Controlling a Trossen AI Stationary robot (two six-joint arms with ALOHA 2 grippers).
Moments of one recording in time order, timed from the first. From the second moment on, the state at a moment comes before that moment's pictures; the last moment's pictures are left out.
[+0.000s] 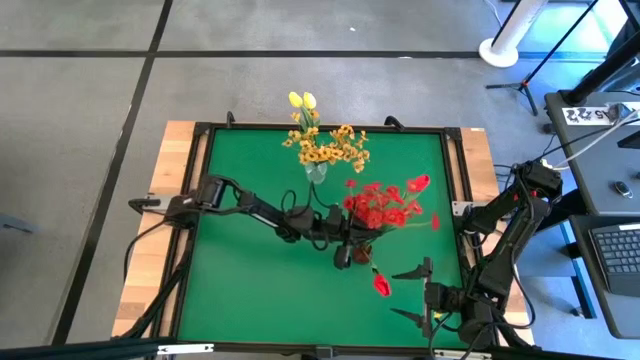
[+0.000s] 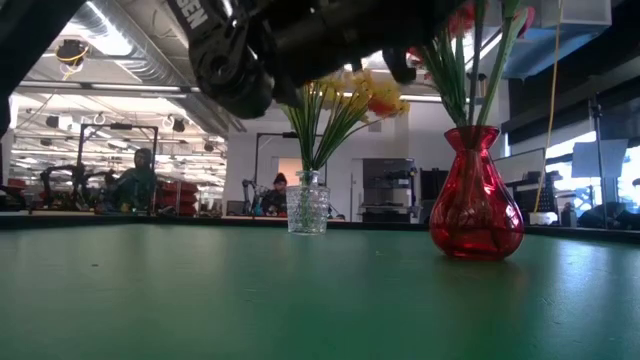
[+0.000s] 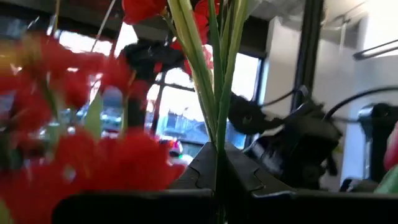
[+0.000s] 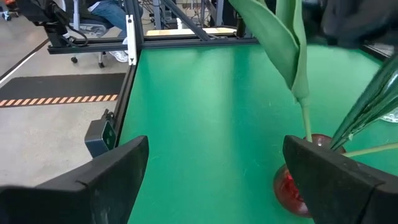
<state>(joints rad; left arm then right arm) -0.14 2.22 1.25 1.42 -0.03 -0.17 1.11 1.46 0.89 -0.19 1.06 0.75</state>
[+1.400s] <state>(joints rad) -0.22 2.27 1.25 1.29 -0.21 -0.12 1.11 1.46 0.89 -0.18 1.02 0.76</state>
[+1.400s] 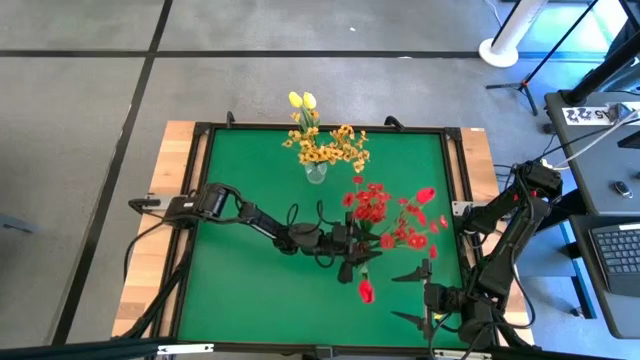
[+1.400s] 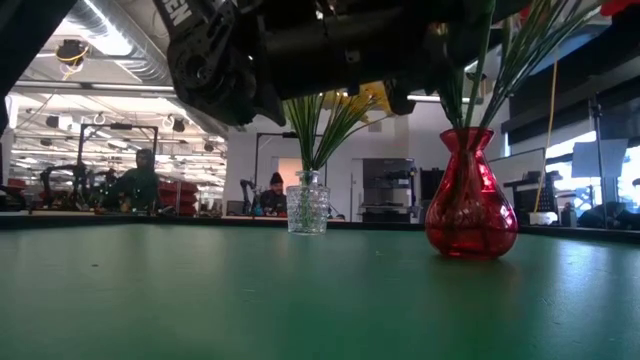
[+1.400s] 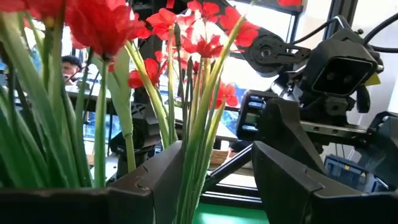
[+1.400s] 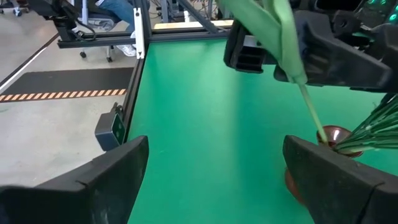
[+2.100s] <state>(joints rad) -0.27 1.98 1.25 0.65 -0.37 -0.04 1.11 1.46 0.89 -0.18 1.00 0.77</state>
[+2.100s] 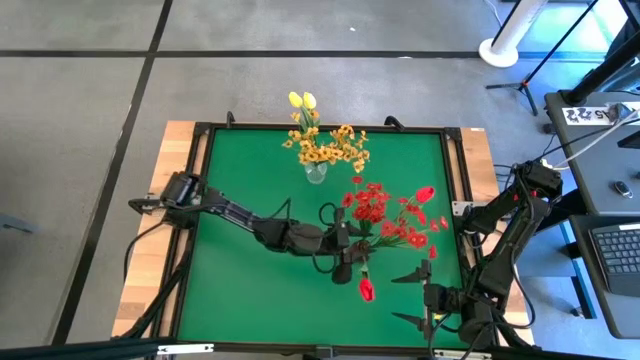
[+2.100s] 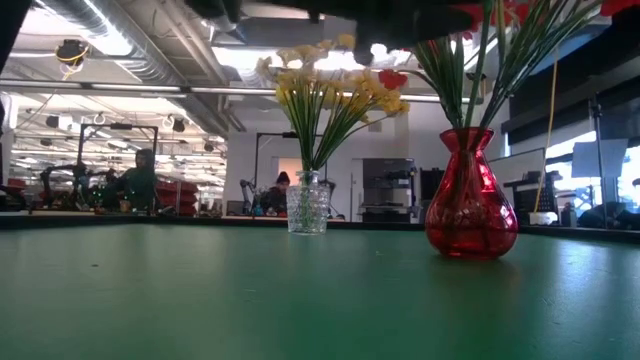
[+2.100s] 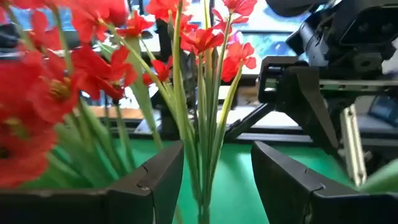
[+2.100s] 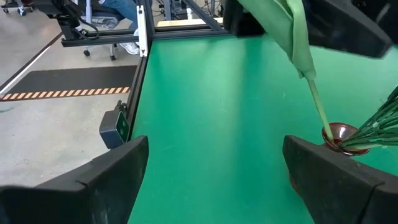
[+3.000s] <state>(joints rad) -0.52 1.53 1.09 0.26 -0.83 0.00 1.29 1.31 0.89 -0.28 1.10 0.68</state>
